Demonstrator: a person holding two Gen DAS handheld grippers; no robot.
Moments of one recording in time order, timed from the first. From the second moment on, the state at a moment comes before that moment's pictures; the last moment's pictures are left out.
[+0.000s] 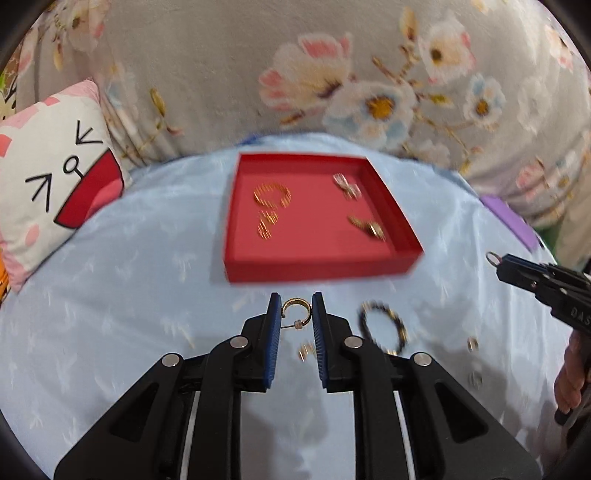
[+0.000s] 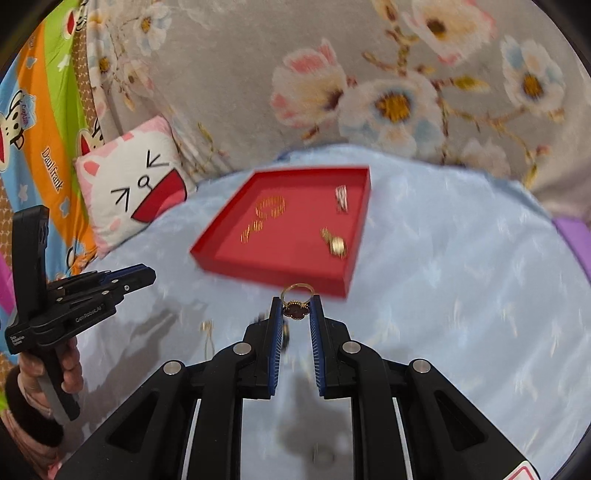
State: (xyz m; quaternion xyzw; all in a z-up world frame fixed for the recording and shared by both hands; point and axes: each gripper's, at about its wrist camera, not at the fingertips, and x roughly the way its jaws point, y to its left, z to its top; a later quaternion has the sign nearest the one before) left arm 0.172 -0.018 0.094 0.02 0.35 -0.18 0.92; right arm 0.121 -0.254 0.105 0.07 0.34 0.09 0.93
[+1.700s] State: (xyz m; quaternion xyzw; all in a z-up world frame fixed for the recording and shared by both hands) left arm 0.143 -0.024 0.033 0.05 0.36 -0.14 0.92; right arm 0.062 -0.301 0.038 0.09 0.39 0.02 0.92
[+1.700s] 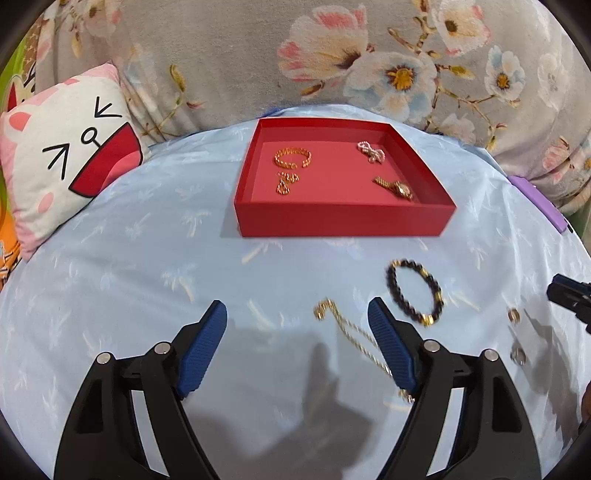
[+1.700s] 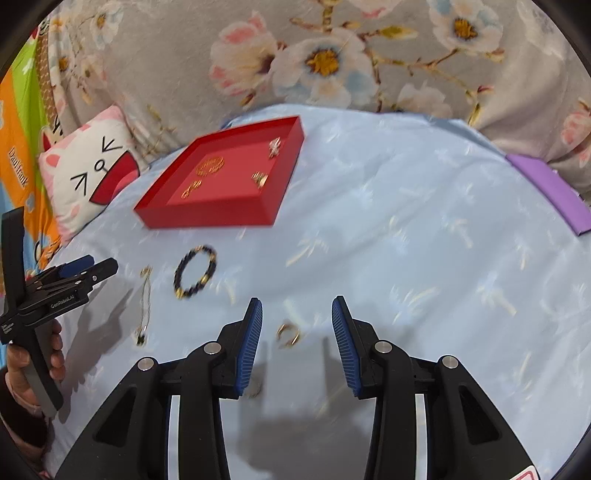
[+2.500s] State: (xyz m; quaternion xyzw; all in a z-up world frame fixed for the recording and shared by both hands) left arm 0.123 -0.020 0.012 0.01 0.39 -0.14 0.91; right arm 0.076 -0.279 -0.002 0.06 0.44 -0.01 0.90
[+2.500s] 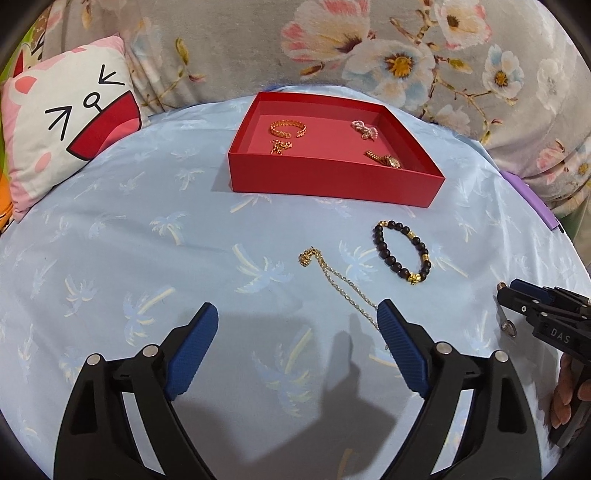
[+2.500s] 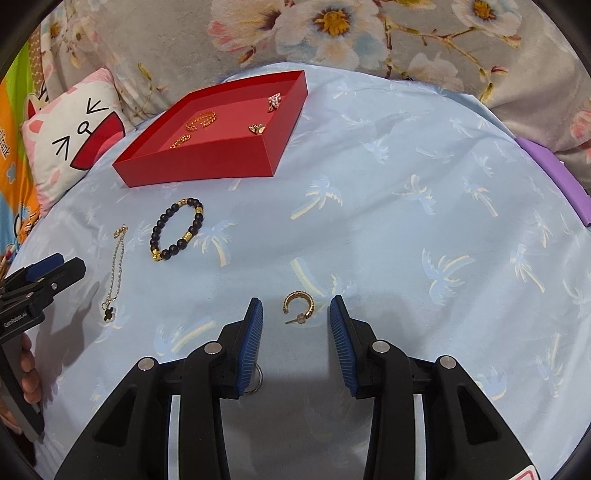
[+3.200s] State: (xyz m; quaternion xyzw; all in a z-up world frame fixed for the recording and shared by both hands) left arm 0.133 -0.060 0.015 0.03 0.40 -0.19 0.90; right arm 0.078 -0.281 -0.002 0.05 0.44 -0.03 0.90
